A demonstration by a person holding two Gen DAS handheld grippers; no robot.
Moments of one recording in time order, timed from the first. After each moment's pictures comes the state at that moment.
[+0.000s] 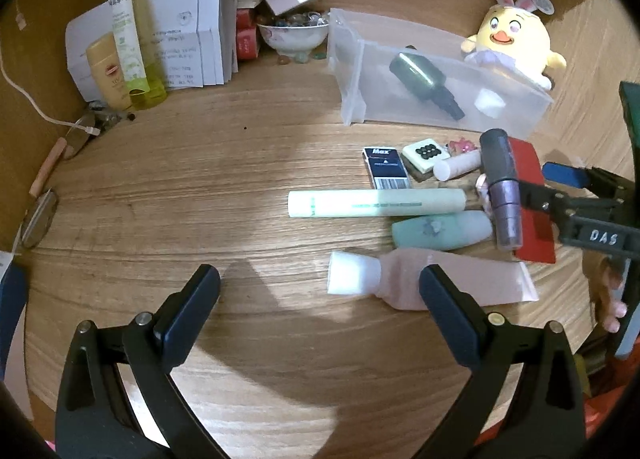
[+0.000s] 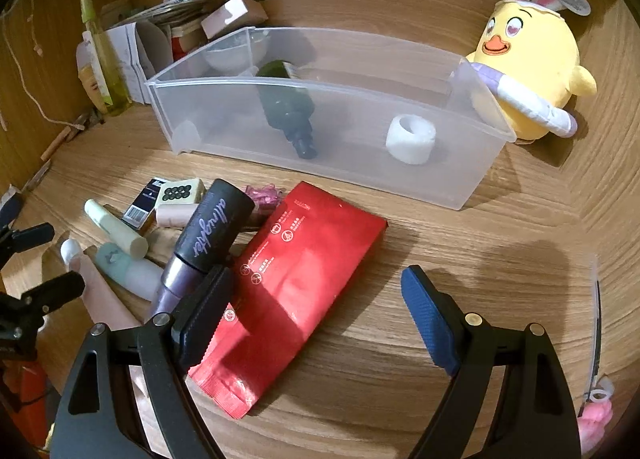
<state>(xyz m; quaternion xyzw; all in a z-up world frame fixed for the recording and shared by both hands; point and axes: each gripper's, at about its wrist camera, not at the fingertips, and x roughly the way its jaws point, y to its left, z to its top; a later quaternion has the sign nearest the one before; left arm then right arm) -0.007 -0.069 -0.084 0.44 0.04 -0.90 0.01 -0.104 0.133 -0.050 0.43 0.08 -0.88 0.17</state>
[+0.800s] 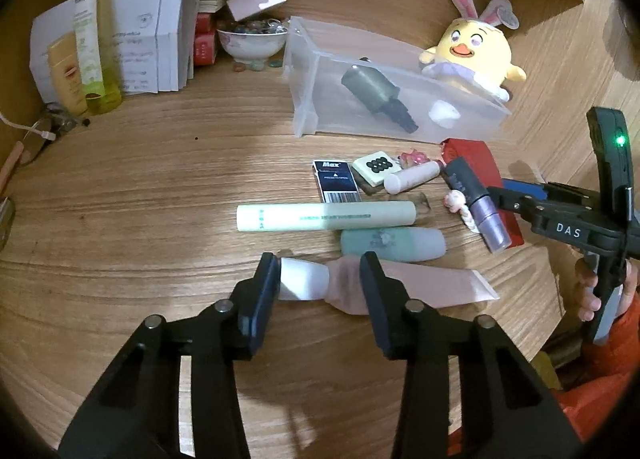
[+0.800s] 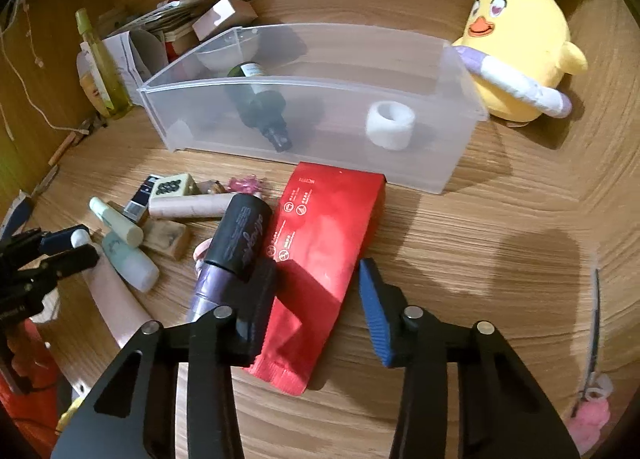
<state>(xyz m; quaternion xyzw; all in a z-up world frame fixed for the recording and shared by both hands) -0.010 -0.067 -0.078 0.42 0.08 -0.90 -0.07 -0.105 0.166 -0.048 0.44 0.07 -0.88 0.18</state>
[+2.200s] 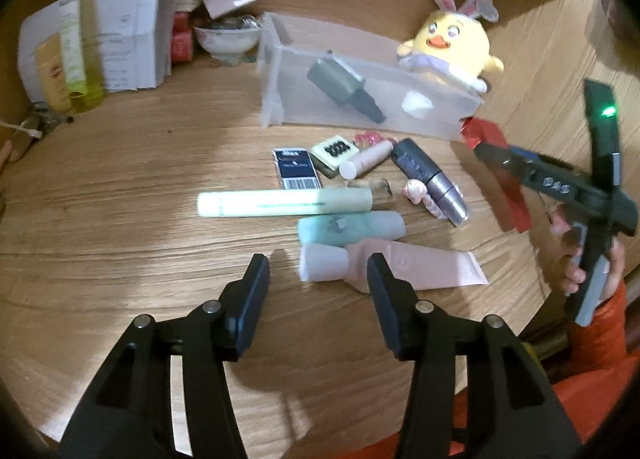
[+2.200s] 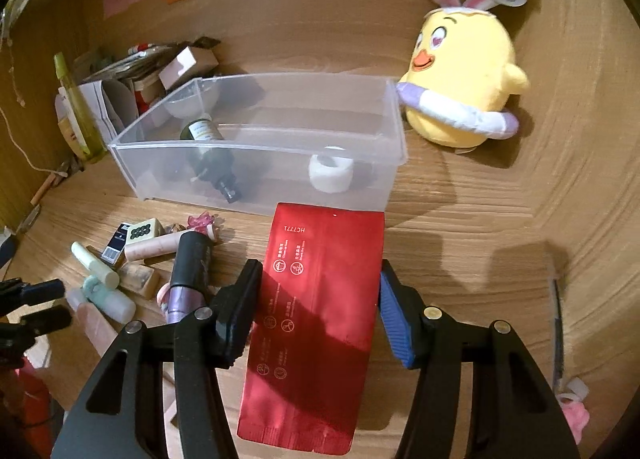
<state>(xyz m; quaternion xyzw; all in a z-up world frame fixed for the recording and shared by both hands) -0.003 -0.047 -0.074 0.43 0.08 -0.89 -0.10 -0.100 0.190 -0.022 0.38 0.05 -0.91 0.13</state>
